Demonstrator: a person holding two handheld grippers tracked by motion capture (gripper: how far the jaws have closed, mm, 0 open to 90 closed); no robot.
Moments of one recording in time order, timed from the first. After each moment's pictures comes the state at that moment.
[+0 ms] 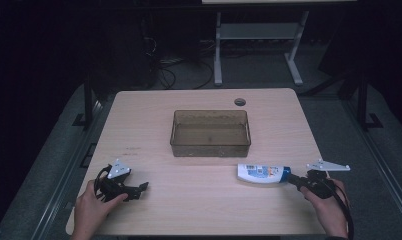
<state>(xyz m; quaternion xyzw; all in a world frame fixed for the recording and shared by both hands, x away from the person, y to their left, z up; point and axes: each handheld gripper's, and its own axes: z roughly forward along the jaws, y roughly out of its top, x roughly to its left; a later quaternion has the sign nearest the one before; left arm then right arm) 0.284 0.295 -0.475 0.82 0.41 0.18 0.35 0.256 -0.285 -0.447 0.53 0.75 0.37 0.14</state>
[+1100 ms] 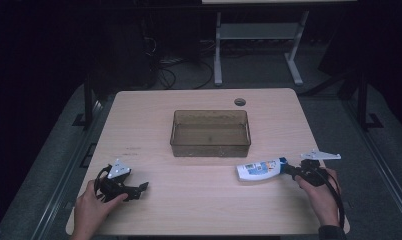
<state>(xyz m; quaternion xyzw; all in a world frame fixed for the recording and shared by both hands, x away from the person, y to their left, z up) 0.284 0.295 -0.475 0.82 0.42 0.18 0.35 0.289 -0.281 -0.451 0.52 0.75 0.37 0.16</state>
